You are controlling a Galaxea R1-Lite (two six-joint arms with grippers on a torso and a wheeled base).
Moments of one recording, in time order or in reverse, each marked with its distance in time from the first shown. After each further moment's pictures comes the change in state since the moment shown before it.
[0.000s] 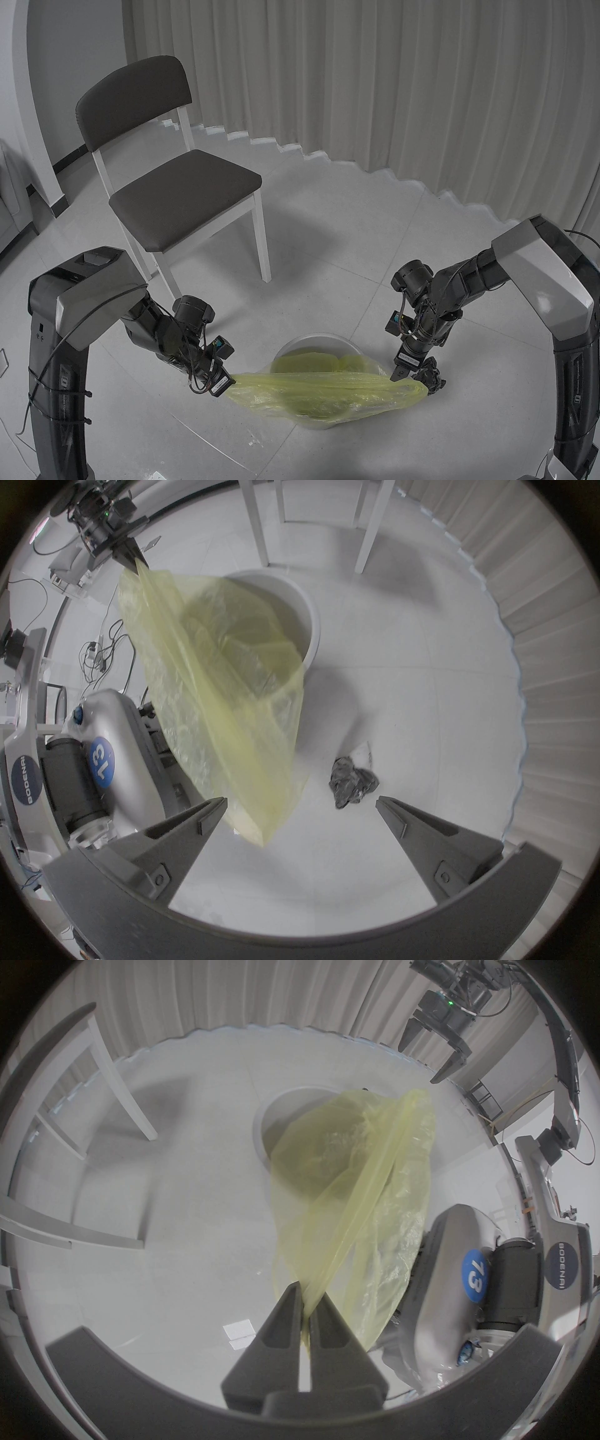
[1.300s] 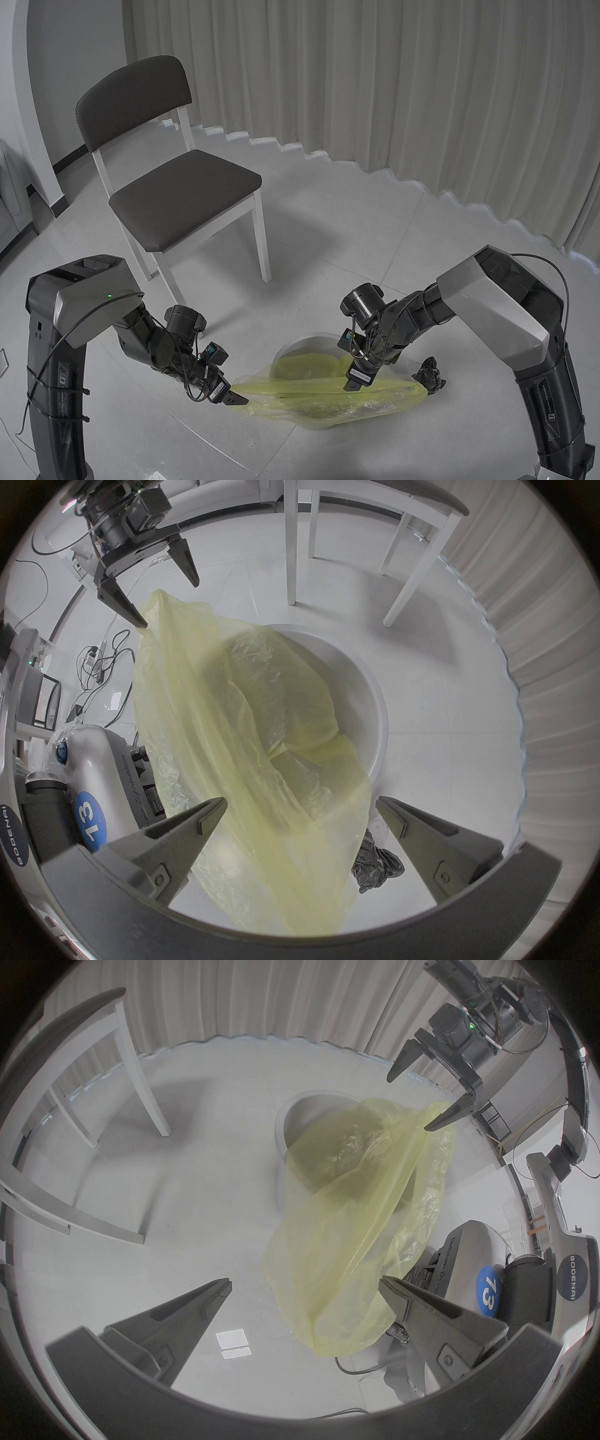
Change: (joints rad) left arm 0.028 0.006 0.116 -0.154 -0.091 -0.060; right arm 0.160 0.169 -0.111 -0.174 -0.006 0.073
